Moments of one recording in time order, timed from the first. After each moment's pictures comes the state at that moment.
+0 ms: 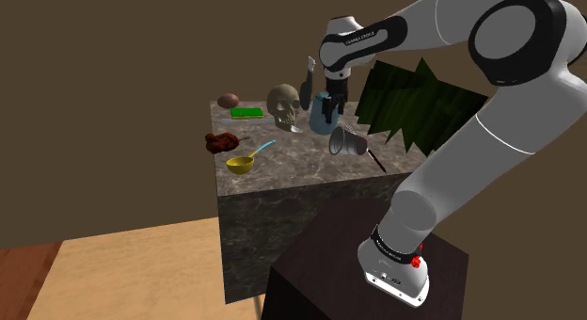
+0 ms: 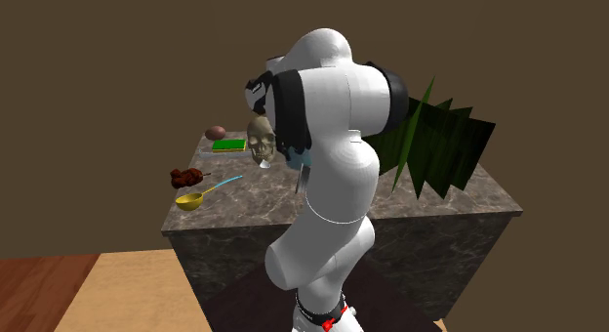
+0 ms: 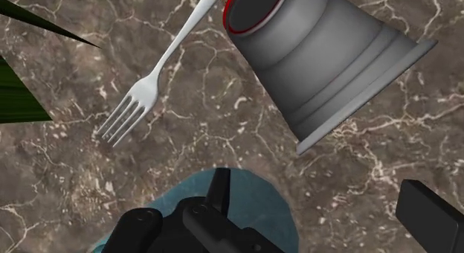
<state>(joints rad) -0.19 -0.20 -0.27 -2.28 -0.22 1.94 -0.34</state>
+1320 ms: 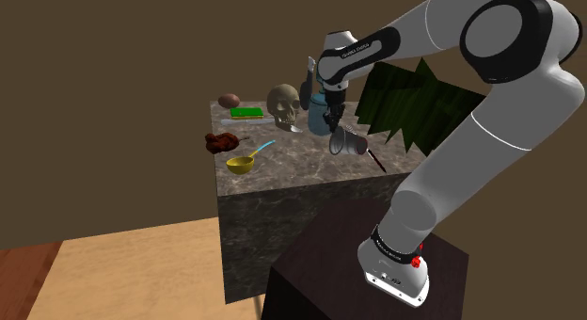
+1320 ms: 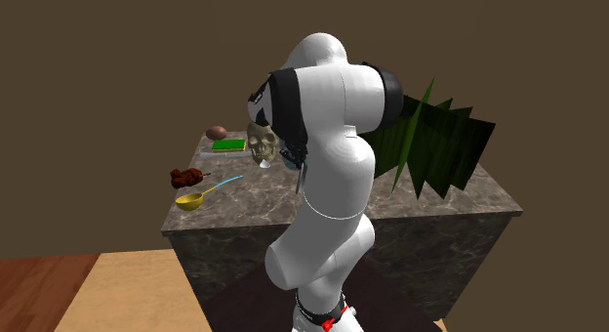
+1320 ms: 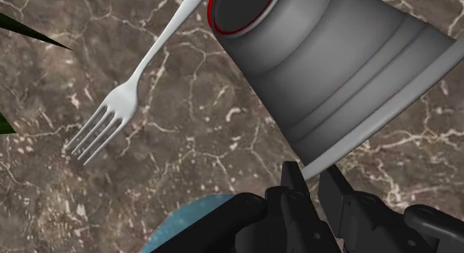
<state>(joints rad) -0.19 -0.16 -0.28 -2.34 -0.23 2.02 -0.34</state>
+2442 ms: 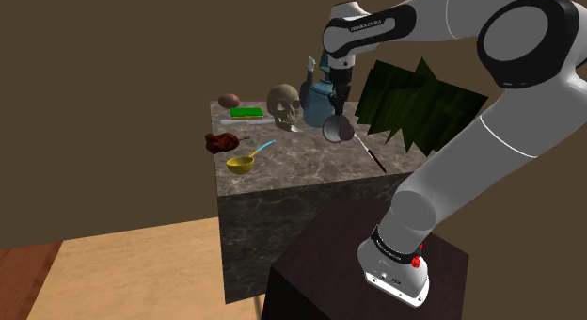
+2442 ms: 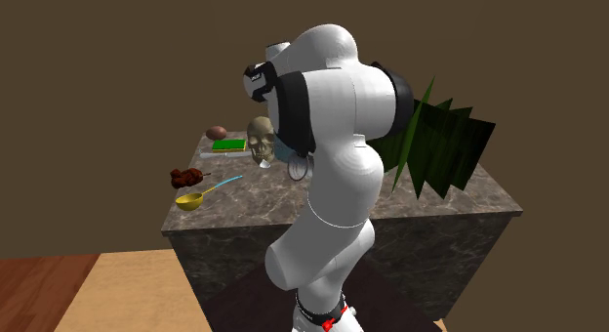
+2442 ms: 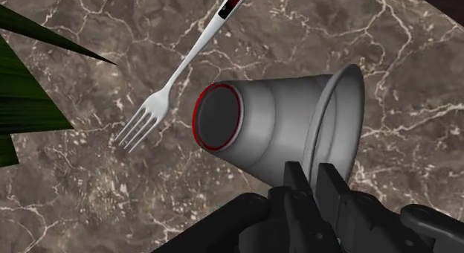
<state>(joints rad) -0.18 -0.23 -0.27 -2.21 -0.22 1.81 -0.36</state>
